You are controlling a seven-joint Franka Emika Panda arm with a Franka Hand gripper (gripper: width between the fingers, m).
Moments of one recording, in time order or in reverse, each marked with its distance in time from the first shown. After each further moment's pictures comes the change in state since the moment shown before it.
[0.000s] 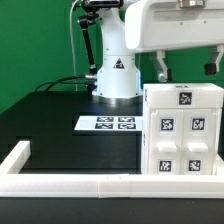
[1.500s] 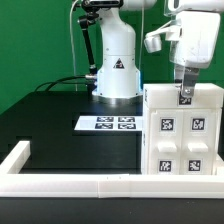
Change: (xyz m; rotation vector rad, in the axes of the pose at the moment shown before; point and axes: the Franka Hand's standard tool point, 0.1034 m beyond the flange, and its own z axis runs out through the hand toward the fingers) arm -0.017 -0.004 0.023 -0.015 -0.170 -0.814
